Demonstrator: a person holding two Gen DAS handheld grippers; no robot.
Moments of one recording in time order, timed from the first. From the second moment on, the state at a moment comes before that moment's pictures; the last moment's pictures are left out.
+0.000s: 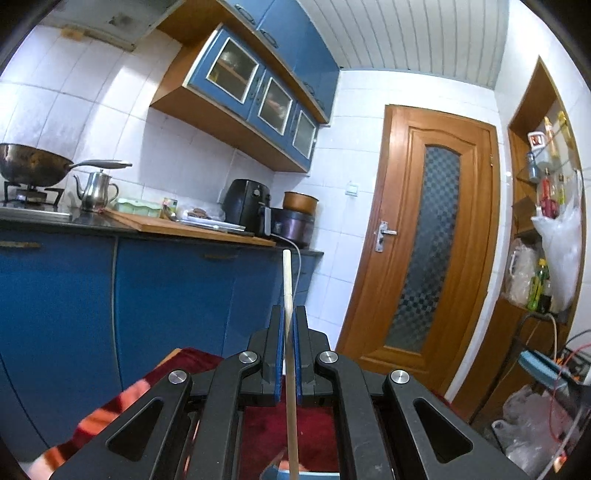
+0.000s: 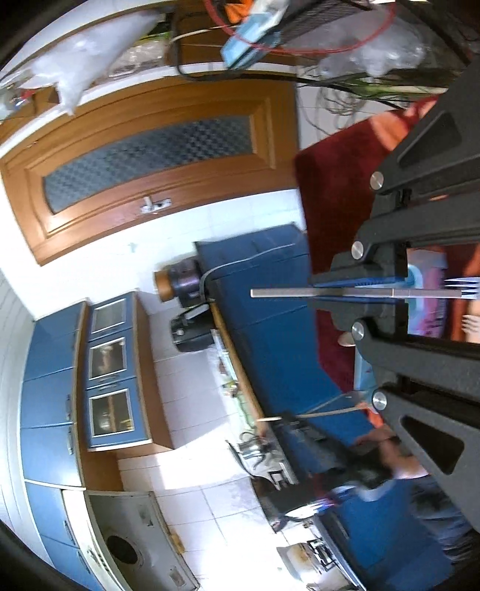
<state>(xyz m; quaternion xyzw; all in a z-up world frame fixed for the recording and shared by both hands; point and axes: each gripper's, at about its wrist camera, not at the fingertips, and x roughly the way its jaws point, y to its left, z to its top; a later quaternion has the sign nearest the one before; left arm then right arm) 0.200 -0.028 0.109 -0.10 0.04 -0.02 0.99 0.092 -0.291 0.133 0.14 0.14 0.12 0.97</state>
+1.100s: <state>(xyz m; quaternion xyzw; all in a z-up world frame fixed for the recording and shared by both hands) 0.161 -0.031 0.106 -0.07 0.12 -0.08 0.99 0.120 -0.257 0.098 0.11 0.20 0.12 0.97</state>
